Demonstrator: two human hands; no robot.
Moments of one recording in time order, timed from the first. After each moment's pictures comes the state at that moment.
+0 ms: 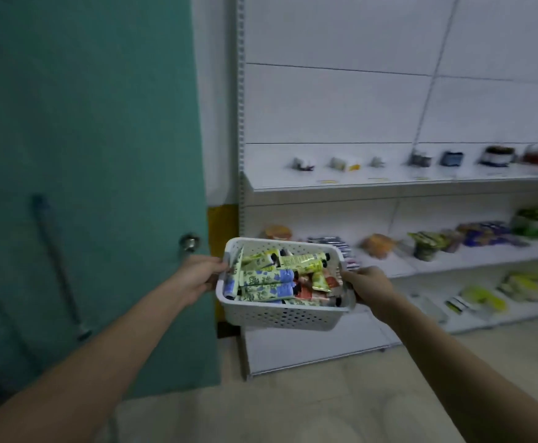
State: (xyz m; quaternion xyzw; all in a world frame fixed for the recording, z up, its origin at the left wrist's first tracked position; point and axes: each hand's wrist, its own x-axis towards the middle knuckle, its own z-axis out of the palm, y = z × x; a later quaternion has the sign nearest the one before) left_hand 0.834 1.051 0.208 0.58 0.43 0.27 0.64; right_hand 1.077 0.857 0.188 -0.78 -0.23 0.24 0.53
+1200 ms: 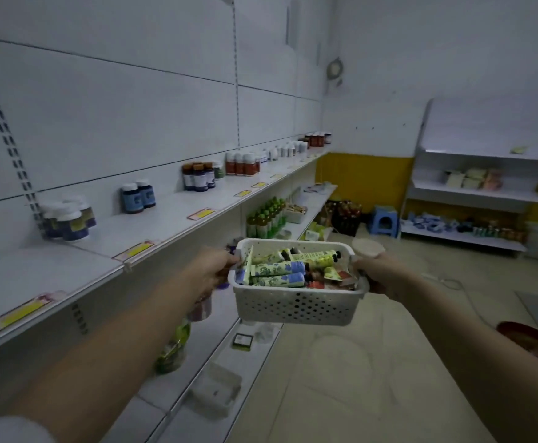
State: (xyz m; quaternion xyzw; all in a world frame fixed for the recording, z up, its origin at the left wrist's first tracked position) left_hand 1.930 0.859 0.224 0.72 0.14 -0.05 0.68; right_hand 1.903 0.555 0.226 -0.79 0.19 0.00 0.58
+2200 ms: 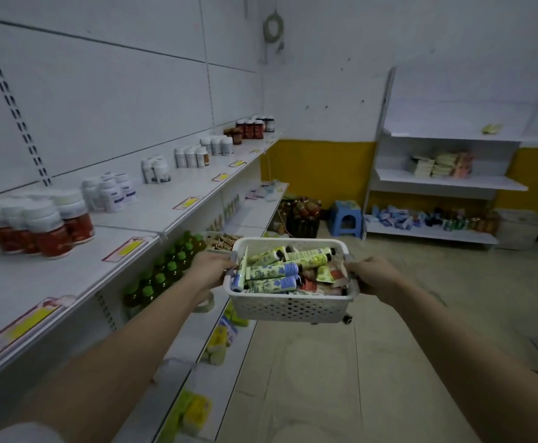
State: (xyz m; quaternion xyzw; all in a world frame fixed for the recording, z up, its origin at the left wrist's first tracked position) left_hand 2.630 0.532 0.182 0.74 0.06 -0.07 0.66; right_hand 2.546 0.239 0.194 -0.79 0.27 -0.02 0.55
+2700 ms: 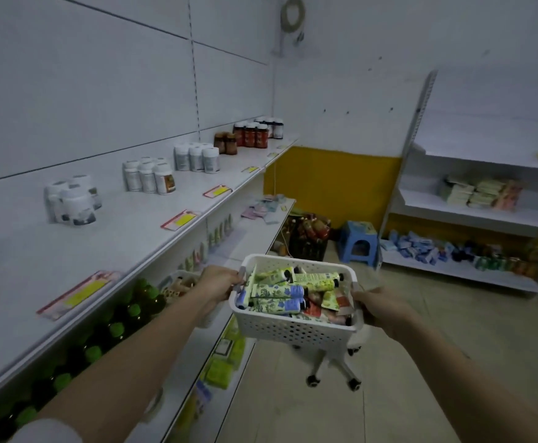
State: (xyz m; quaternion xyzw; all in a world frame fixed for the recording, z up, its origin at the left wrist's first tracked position) left_hand 2.989 0.405 0.142 0.75 0.08 -0.10 0.65; right_hand 2.906 0.109 0.146 -0.79 0.27 0.01 0.55
